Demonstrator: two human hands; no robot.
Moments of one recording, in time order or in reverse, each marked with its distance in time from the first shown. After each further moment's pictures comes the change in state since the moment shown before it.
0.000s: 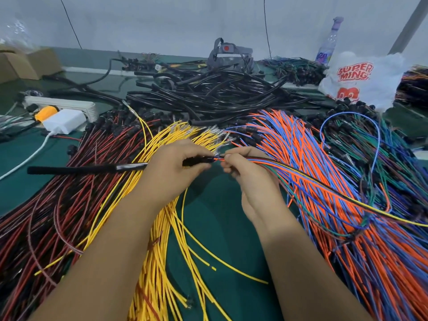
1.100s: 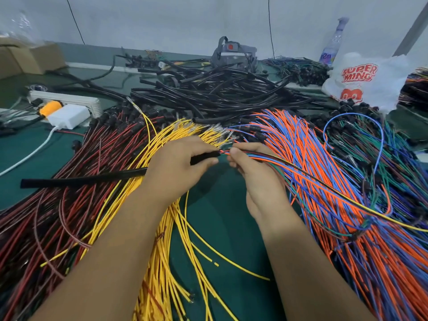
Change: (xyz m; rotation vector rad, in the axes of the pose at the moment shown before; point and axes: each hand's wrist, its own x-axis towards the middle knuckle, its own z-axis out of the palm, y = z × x) left_hand 0.000 0.003 0.004 0.066 0.038 0.004; right_hand -0.006 -0.007 0.000 0.016 0.031 -0.051
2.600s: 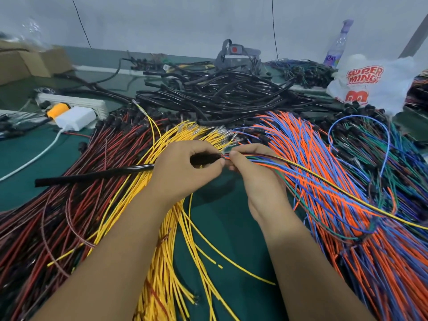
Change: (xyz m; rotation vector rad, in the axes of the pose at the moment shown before) left_hand -0.004 0.011 -0.005 -0.247 -0.003 -0.137; right_hand 0.001 0.006 0.000 -0.121 -0.050 -0.081
